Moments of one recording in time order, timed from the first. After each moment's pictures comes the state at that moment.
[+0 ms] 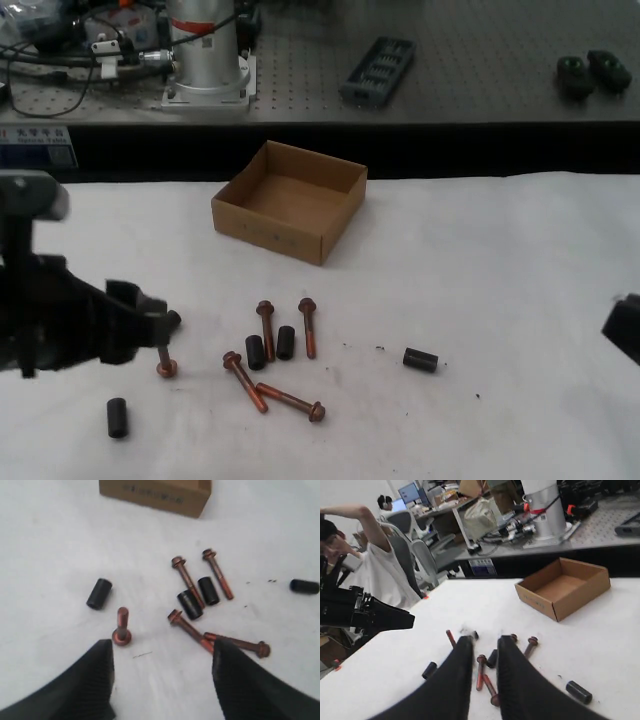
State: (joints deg) left arm -17.0 63.0 -35.4 21.9 8.6 -8.5; right arm 25.2 21.7 -13.3 5.9 -20.5 21.1
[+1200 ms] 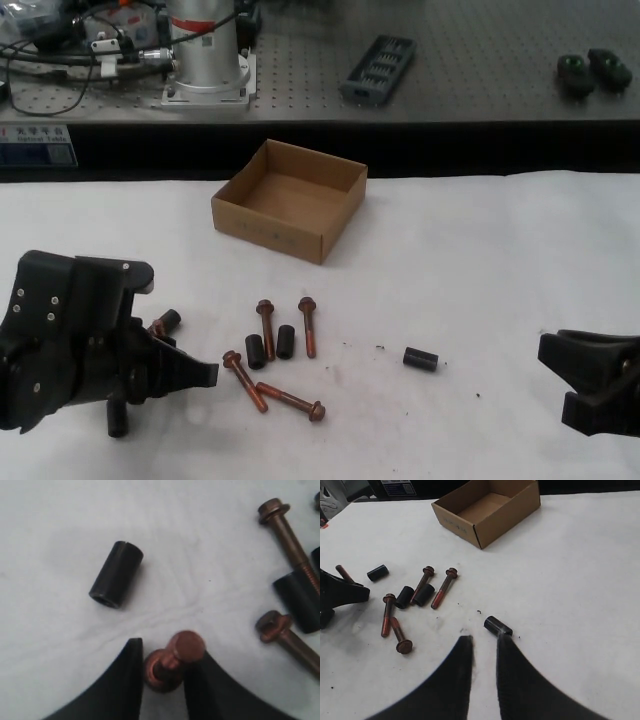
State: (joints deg) left arm -17.0 95.3 -35.2 -4.5 4.9 -5.9; right arm 25.2 46.1 -12.8 -3.7 -12.2 13.2
